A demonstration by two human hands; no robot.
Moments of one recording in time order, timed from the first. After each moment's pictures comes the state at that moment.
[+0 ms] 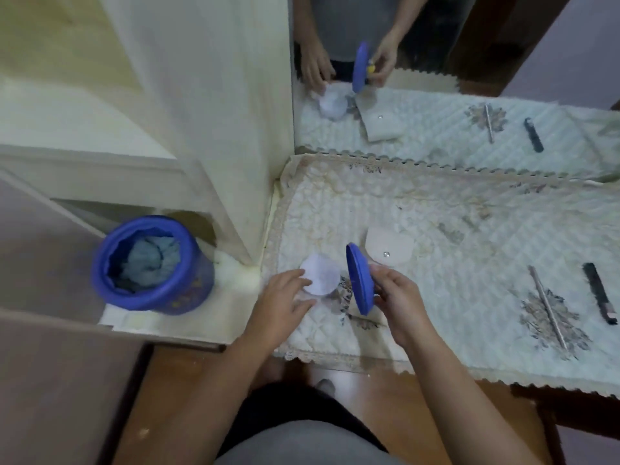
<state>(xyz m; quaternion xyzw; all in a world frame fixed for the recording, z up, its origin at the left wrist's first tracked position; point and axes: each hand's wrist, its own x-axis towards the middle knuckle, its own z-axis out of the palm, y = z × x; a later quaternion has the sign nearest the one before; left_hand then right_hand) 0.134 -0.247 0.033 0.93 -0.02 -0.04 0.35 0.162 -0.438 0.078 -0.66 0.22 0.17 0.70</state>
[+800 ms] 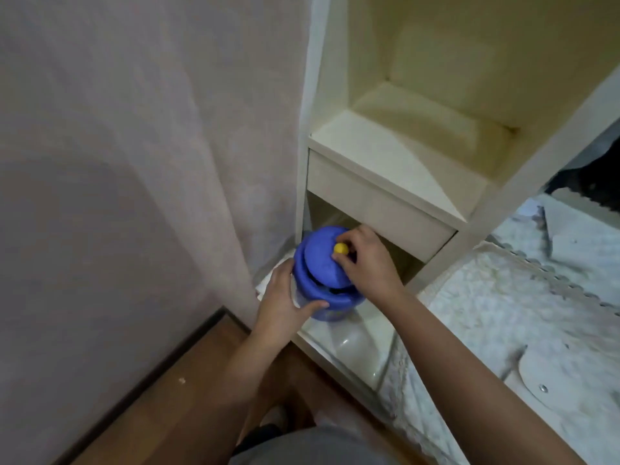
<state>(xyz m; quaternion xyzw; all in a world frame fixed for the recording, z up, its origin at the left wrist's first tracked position) 0.056 -0.062 0.081 0.80 0.30 0.15 0.49 0.193 -0.147 0.130 -0.86 -0.38 0.11 0.31</state>
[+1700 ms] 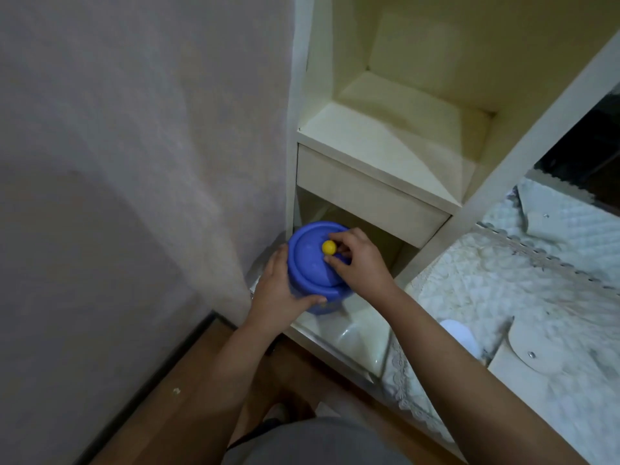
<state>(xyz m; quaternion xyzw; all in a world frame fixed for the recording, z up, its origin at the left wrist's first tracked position) 0.061 -0.038 0.083 0.83 0.23 0.12 0.49 0.178 -0.146 0.120 -0.86 -0.34 0.14 0.36</state>
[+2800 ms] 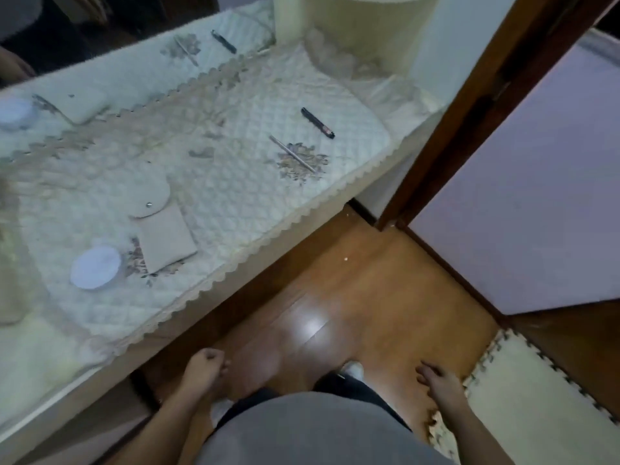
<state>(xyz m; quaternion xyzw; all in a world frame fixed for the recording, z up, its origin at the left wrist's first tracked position) -0.015 -0.344 -0.041 0.84 0.11 -0.41 0.33 -0.277 -0.631 -0.057 -0.52 0.68 0.06 0.51</state>
